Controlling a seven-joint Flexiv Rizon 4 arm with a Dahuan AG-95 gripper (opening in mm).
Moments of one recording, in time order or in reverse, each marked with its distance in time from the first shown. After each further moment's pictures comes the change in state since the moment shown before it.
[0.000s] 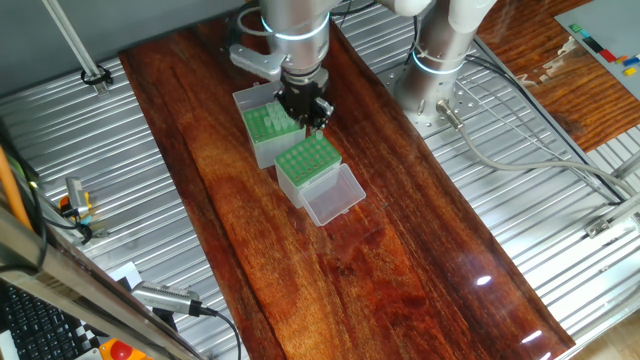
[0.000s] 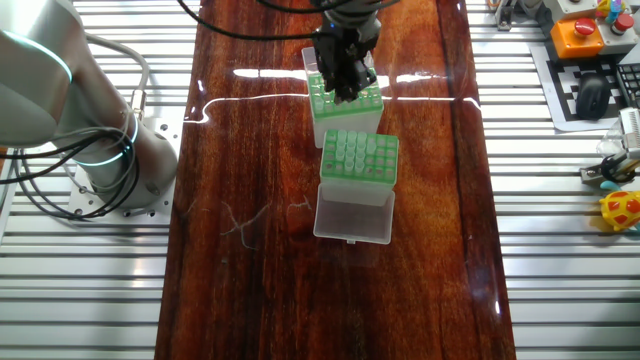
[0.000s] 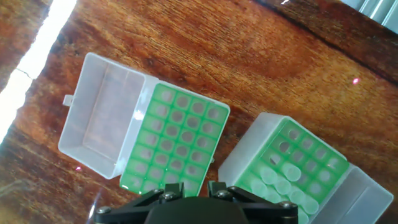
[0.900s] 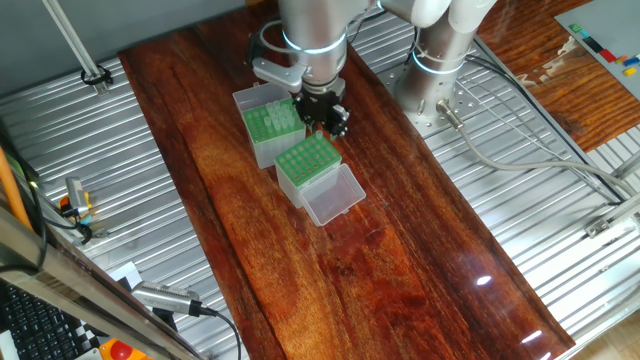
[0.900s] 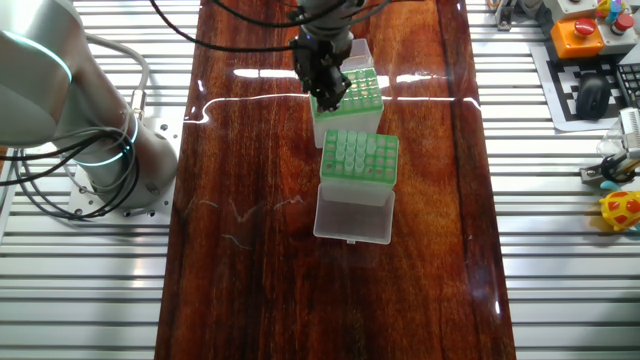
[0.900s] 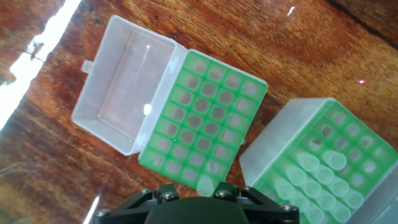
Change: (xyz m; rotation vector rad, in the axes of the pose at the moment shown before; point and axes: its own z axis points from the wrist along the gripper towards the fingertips) arm 0.021 0.024 0.042 0.003 -0.006 0.007
